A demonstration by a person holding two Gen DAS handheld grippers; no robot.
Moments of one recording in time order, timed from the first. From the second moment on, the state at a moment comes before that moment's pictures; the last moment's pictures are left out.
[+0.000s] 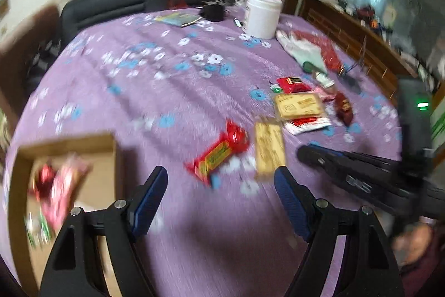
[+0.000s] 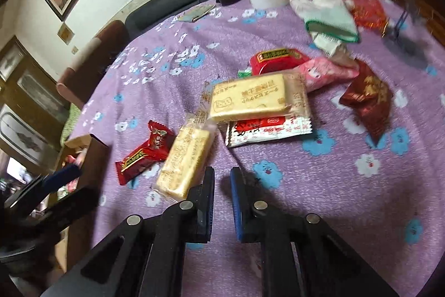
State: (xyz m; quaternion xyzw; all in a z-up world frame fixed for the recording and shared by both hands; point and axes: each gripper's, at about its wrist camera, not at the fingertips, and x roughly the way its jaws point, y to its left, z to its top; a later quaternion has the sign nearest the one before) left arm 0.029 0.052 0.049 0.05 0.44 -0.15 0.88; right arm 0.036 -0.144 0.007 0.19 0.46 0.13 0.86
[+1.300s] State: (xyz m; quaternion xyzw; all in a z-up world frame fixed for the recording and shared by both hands) left arm -0.111 0.150 0.069 -0.08 0.40 -0.16 0.90; right arm 0.052 -0.086 0.017 0.11 0.47 0.09 0.87
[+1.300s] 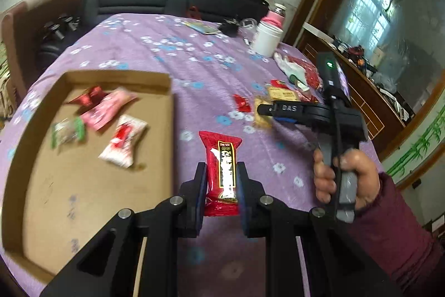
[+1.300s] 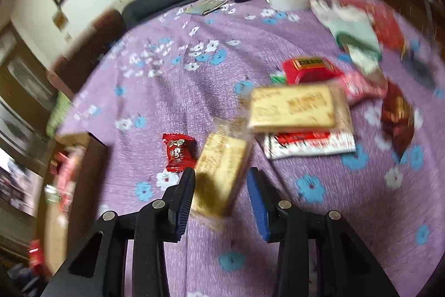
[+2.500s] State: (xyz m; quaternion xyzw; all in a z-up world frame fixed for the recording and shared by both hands) left arm -0.176 0.254 0.062 -0.17 0.38 -0.07 0.91; right arm 0.008 -0.078 0.019 0.06 0.46 0.08 0.88
